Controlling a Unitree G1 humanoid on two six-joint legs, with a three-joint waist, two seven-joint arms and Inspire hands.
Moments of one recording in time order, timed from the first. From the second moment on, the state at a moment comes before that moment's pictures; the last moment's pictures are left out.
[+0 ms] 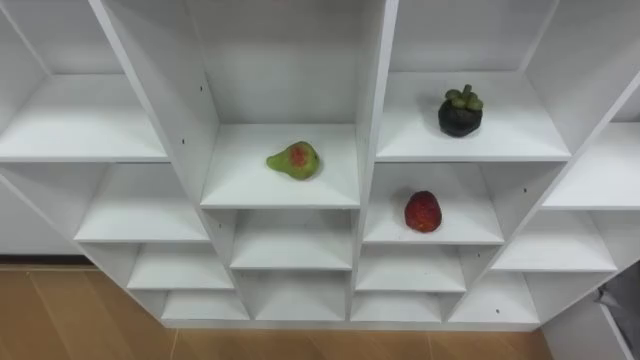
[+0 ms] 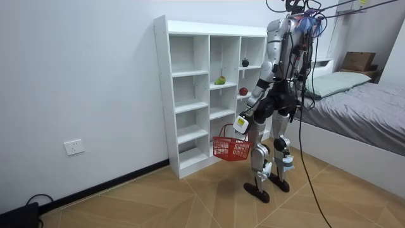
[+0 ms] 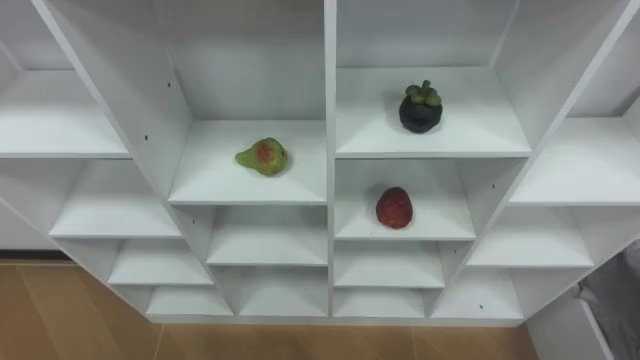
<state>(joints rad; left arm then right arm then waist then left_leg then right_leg) 0.19 0.19 0.08 1.17 -0.13 -0.04 -0.06 0.11 -0.22 0.04 1.29 0.08 -0.04 -0.04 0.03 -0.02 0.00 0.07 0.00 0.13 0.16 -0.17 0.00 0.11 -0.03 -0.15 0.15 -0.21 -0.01</state>
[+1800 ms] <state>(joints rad) 0.16 0.17 0.07 1.11 -0.13 -0.18 0.08 0.32 -0.19 0.05 0.36 -0.13 -0.20 -0.15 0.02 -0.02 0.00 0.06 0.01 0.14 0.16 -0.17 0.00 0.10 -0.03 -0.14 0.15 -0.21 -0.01</state>
